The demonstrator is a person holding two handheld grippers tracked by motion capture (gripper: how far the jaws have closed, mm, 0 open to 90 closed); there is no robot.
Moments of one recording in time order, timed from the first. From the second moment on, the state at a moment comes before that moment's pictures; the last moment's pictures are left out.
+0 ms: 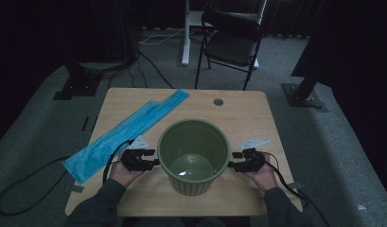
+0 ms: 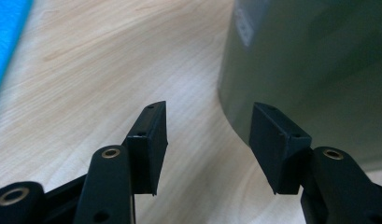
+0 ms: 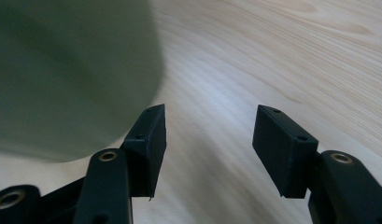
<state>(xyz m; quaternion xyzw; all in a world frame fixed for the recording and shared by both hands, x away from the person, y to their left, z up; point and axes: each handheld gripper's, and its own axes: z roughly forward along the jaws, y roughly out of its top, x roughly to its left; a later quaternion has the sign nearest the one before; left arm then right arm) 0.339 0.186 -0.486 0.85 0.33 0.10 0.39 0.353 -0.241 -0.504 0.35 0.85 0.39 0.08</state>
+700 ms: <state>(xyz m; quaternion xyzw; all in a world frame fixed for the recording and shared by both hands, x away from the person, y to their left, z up) 0.343 0.169 -0.482 0.85 0.34 0.13 0.38 0.352 -0.221 -0.494 0.31 0.86 0.41 0.06</state>
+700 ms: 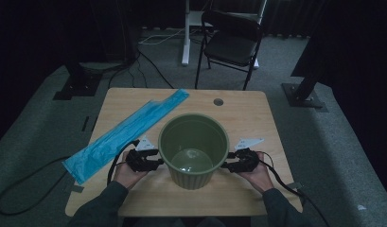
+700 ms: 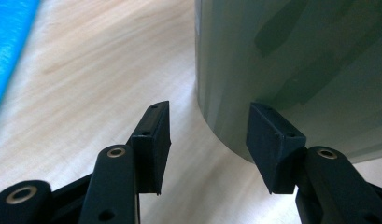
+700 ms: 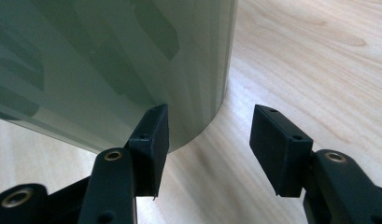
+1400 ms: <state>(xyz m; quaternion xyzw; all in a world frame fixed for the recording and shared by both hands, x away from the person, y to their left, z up) 0.412 0.187 -0.468 0.85 0.37 0.19 0.31 0.365 -0.229 -0.496 0.33 0.85 0.41 0.06</state>
